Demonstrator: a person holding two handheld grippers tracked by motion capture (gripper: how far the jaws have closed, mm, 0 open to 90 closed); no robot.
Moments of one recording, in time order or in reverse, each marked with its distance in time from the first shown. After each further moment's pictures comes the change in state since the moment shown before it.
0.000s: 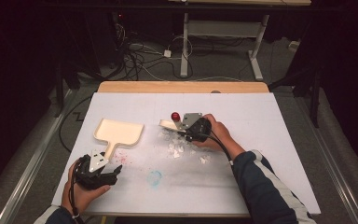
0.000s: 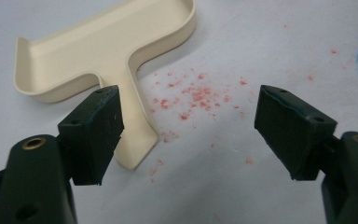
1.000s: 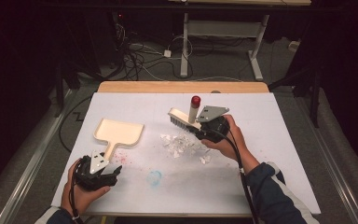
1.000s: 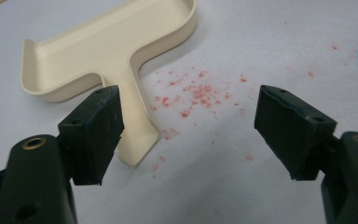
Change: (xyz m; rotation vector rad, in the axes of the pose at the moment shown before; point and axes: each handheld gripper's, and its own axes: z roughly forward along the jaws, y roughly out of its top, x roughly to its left) left arm -0.003 -0.001 -0.003 0.003 0.019 0.014; right arm 0.005 0.012 -0.077 -0.145 -0.081 0.336
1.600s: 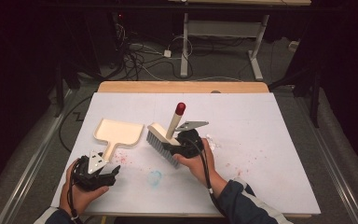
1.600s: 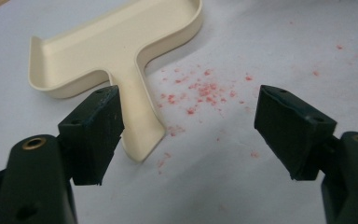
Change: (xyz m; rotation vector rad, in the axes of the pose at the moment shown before) left arm 0.003 -0.001 -0.002 0.001 0.008 -0.012; right arm 0.066 -0.007 0.058 0.027 0.127 0.413
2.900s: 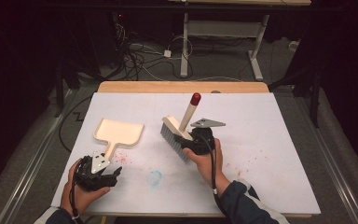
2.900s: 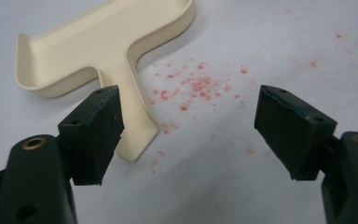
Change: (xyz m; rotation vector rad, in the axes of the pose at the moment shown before) left arm -0.002 0.001 0.004 0.030 -0.010 0.025; right arm -0.017 -0.004 -0.021 -0.129 -0.097 0.121
